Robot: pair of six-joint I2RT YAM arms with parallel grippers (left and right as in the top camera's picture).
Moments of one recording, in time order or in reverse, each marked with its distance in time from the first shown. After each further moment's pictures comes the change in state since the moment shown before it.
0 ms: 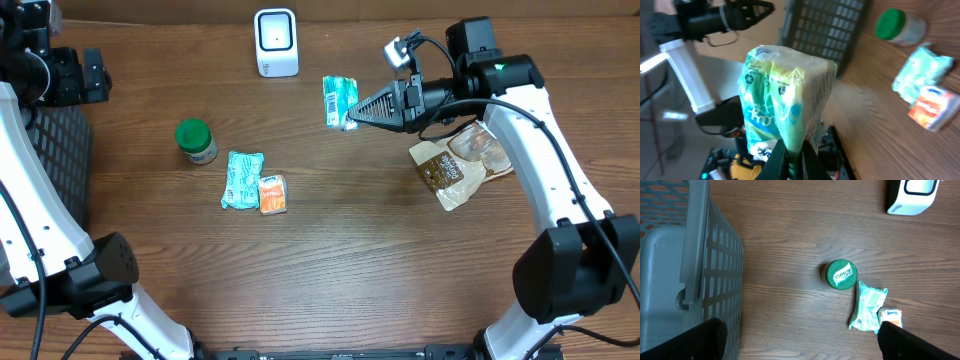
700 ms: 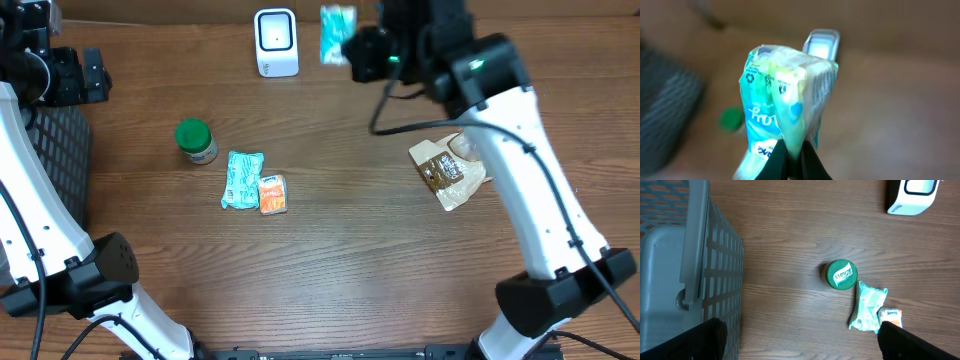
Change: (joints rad) left arm 0.000 0.000 0.000 0.000 0.000 0.000; right arm 0.270 -0.017 0.373 0.159 1.257 0.185
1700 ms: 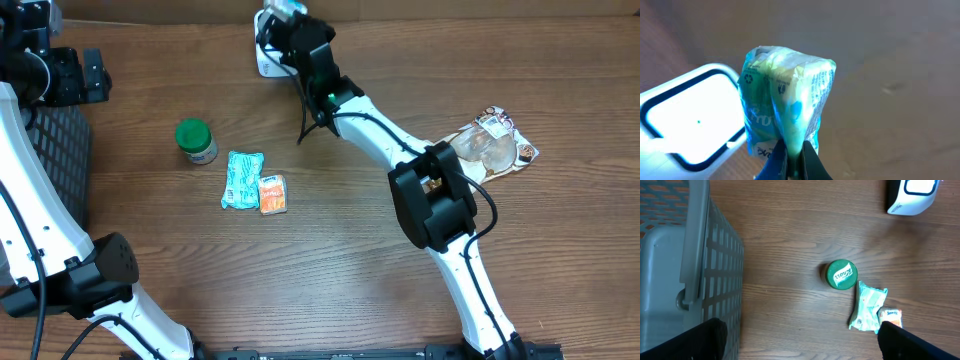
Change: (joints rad) left arm 0.000 0.000 0.000 0.000 0.000 0.000; right arm 0.116 0.695 0.009 1.120 0.473 -1.087
